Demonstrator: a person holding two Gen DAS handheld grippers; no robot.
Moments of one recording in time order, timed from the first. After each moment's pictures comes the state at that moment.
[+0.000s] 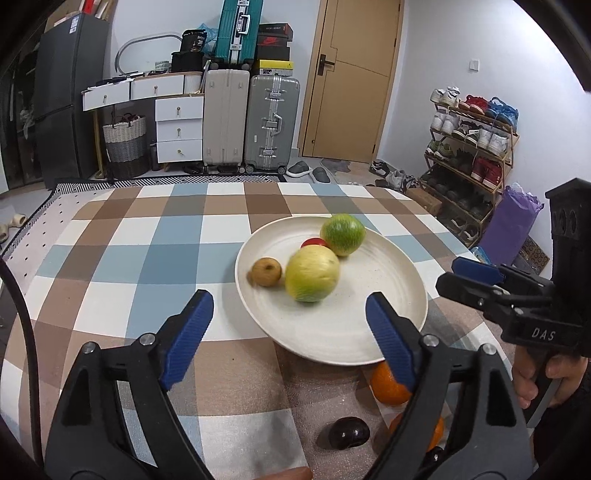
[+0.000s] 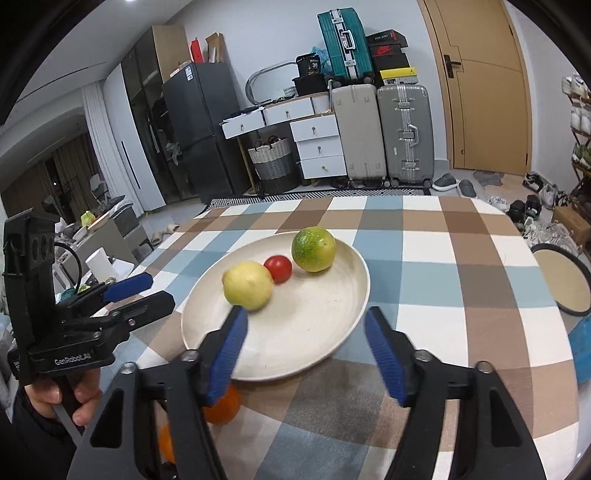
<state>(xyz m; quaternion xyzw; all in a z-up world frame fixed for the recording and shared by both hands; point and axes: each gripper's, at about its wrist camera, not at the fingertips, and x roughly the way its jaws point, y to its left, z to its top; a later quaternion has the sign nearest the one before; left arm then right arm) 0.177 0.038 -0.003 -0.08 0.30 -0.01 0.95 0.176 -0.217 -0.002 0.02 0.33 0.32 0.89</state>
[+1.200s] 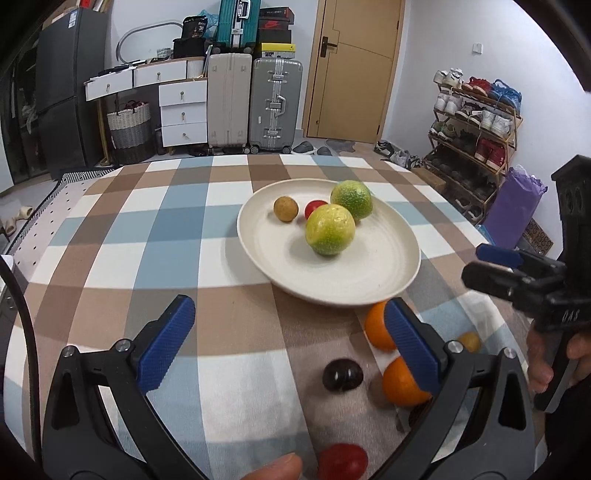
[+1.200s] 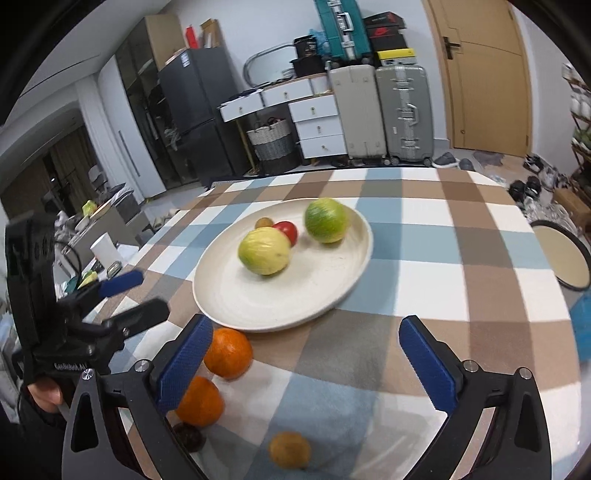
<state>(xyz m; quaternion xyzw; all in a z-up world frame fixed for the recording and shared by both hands) 0.139 0.025 -0.014 -0.06 0.34 0.00 0.94 0.152 -0.233 -0.005 0.03 0.38 0.31 0.87</state>
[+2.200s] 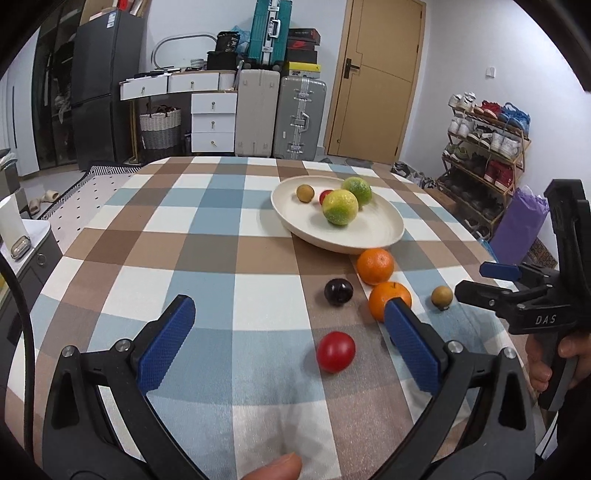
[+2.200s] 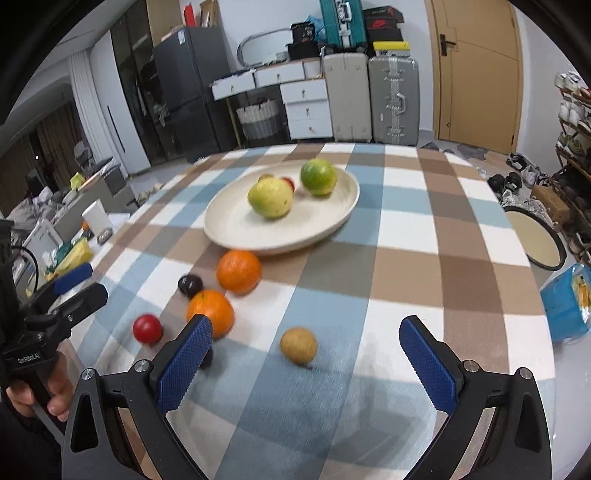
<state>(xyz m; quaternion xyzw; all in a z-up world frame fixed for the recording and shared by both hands) 0.018 0.016 -0.003 -0.09 0.31 0.05 0.95 0.083 -0.239 -0.007 -0.03 0.41 0.29 0.86</state>
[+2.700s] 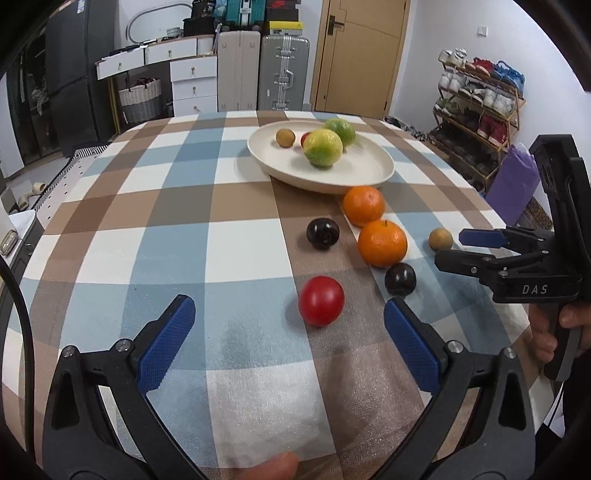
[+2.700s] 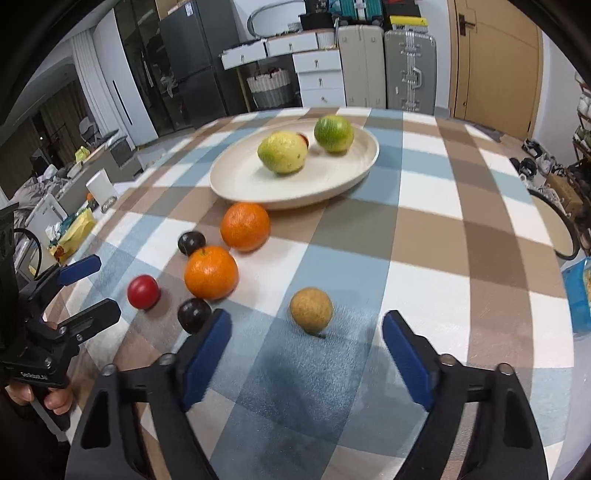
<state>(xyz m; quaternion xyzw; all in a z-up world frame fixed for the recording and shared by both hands) 0.032 -0.003 -0.034 -0.06 0.39 0.02 0.92 0.084 -0.231 -0.033 -0.06 0.46 0.31 0.83</state>
